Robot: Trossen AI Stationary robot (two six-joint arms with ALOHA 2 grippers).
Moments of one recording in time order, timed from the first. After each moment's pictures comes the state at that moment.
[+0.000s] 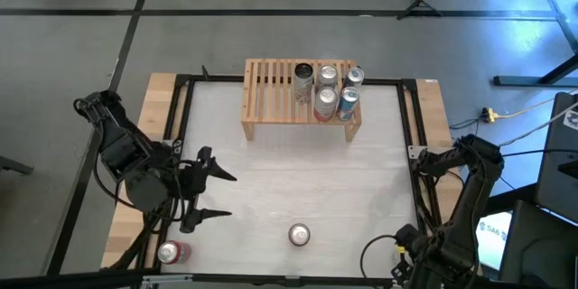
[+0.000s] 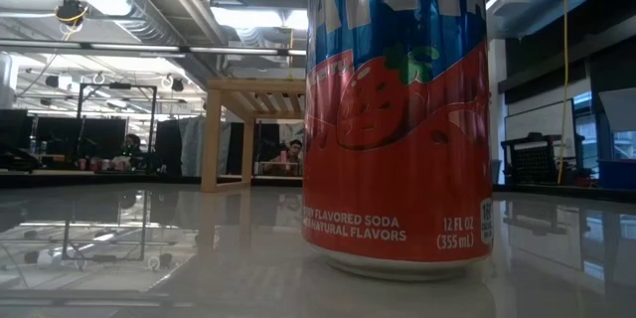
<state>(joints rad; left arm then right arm) -0.77 1.27 1.52 -0.83 -0.61 -0.46 1.09 1.73 1.59 -1.34 -0.28 2.03</state>
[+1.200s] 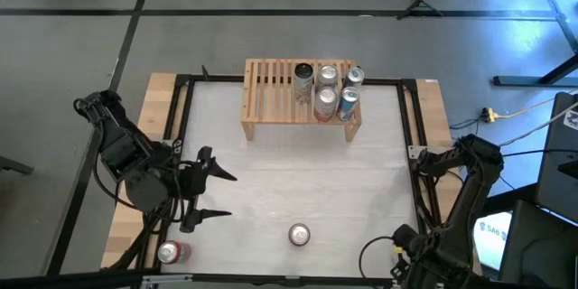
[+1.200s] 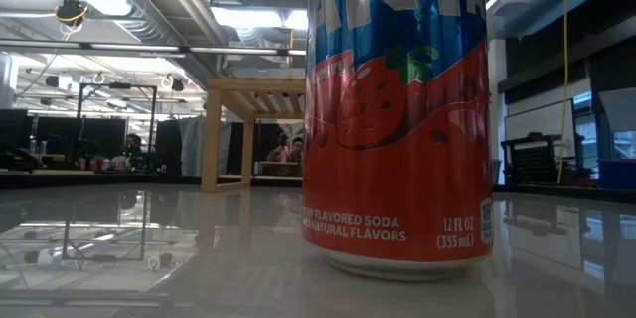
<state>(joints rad) -0.77 1.27 1.52 -0.83 -0.61 -0.44 1.09 1.72 1.51 -1.30 -0.28 1.96</state>
